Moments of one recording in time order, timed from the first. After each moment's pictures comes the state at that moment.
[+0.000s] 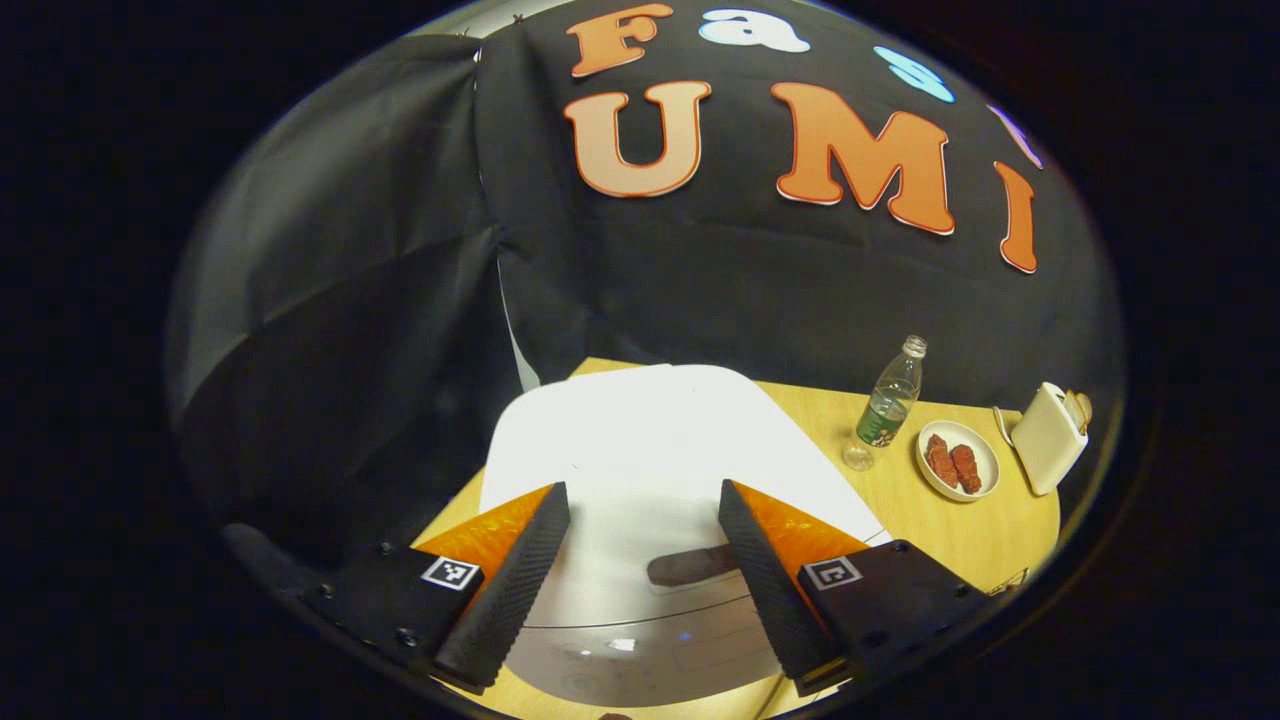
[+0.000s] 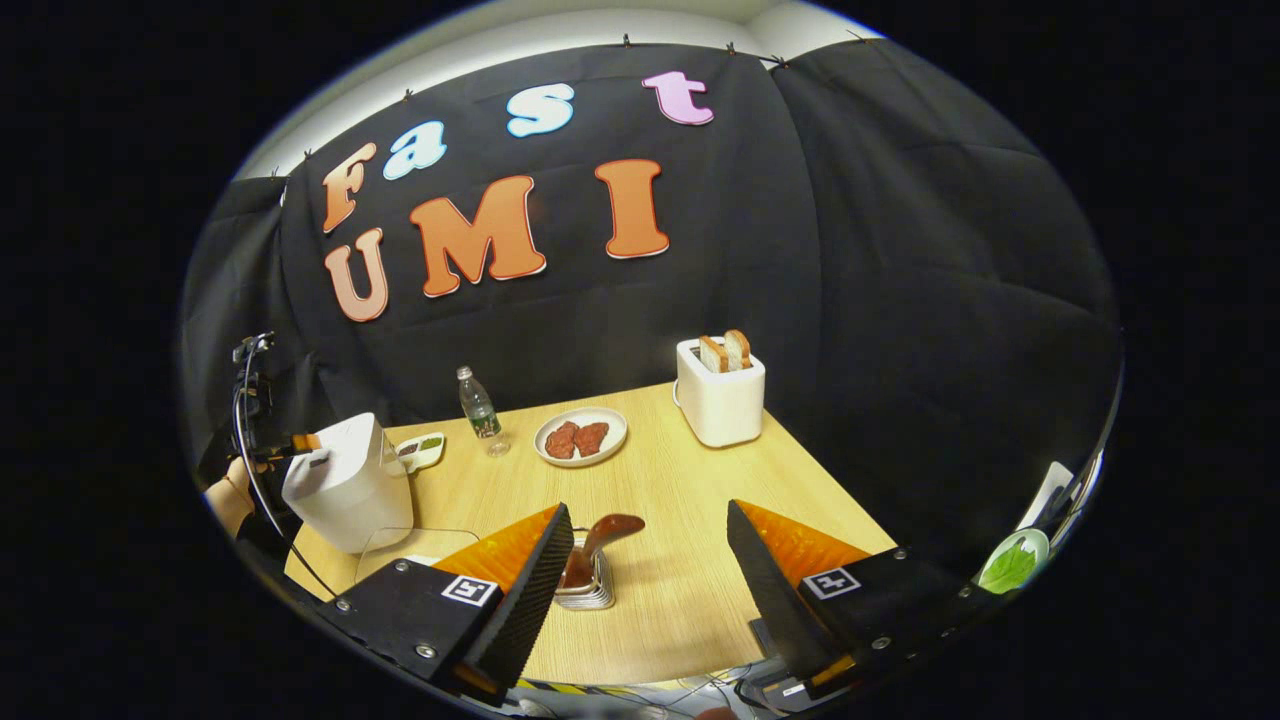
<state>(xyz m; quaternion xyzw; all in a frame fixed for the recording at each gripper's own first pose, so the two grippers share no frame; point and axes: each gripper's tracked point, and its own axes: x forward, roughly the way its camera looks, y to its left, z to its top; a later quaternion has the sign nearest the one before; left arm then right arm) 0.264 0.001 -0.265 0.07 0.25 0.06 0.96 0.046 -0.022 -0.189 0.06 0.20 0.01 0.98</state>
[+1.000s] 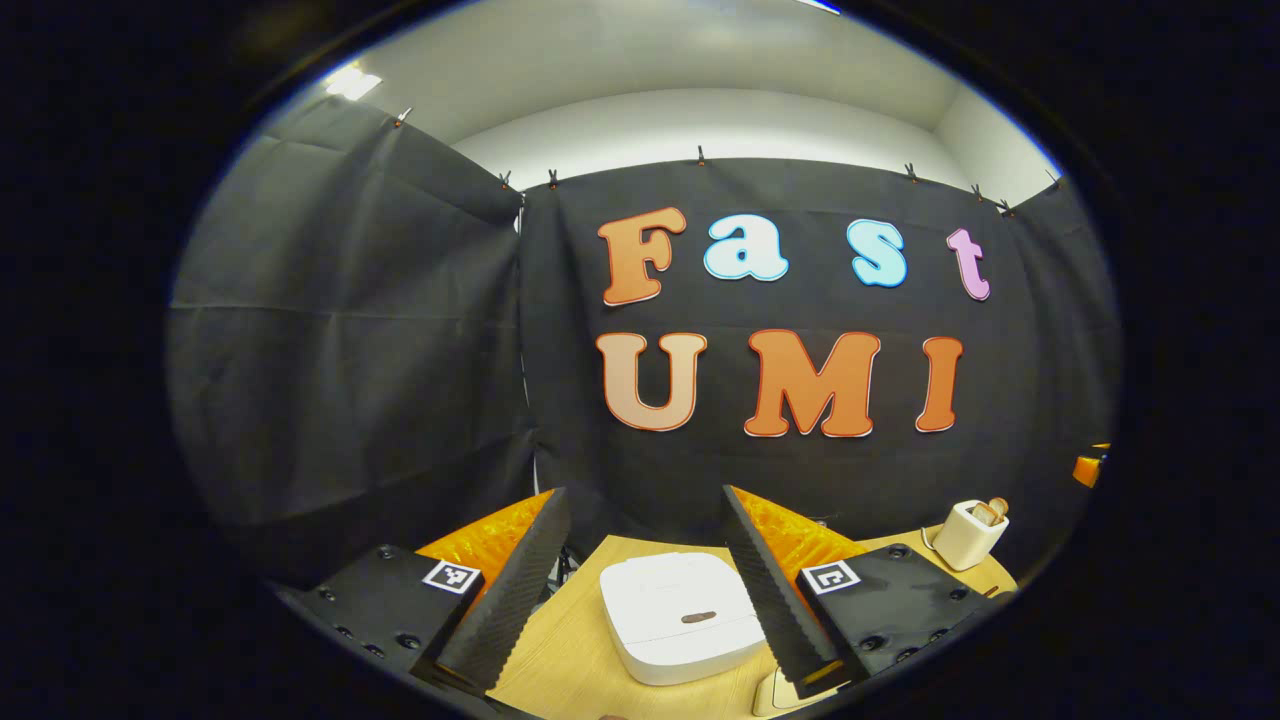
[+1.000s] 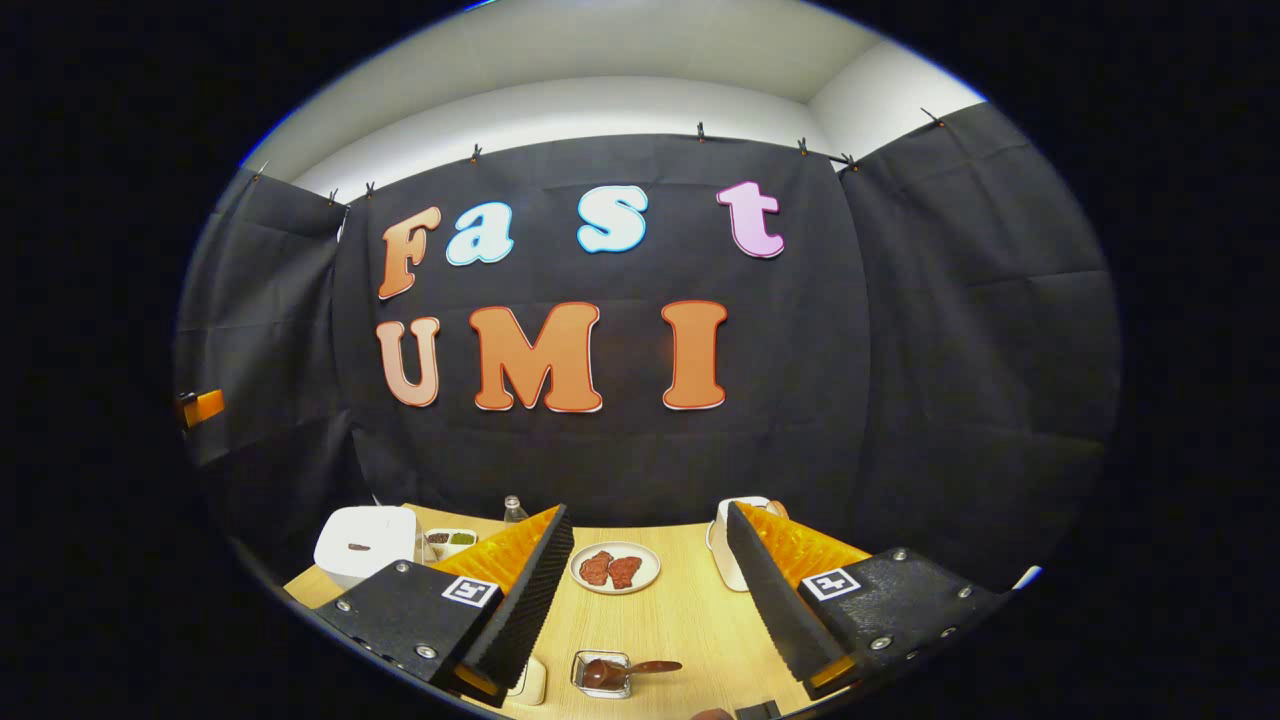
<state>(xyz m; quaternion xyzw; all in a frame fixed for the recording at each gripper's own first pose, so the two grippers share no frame) 0.083 0.028 0.033 0.05 0.01 0.03 1.00 0.089 0.026 0.000 0.01 0.03 0.05 1.00</state>
